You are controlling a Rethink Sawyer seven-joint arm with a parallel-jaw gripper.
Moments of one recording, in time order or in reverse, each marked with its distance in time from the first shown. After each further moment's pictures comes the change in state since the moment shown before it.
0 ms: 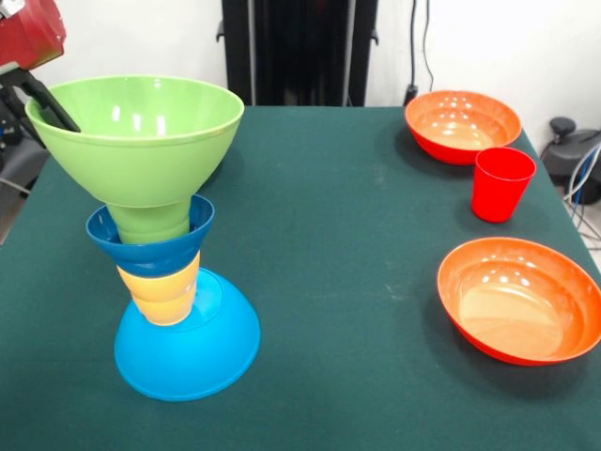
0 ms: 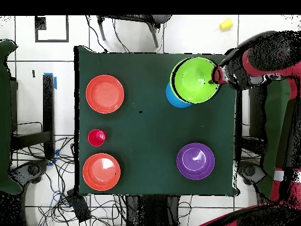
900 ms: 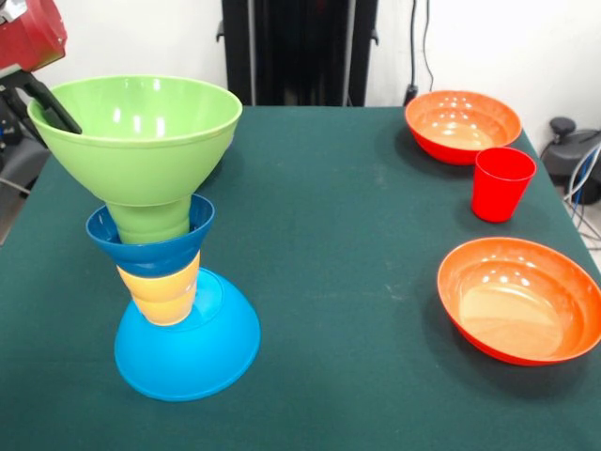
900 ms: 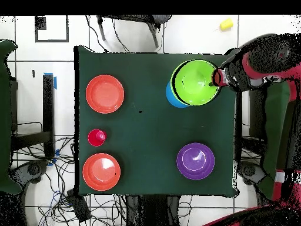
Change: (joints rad) arm -0.011 0.000 0.000 0.019 -0.005 0.000 0.000
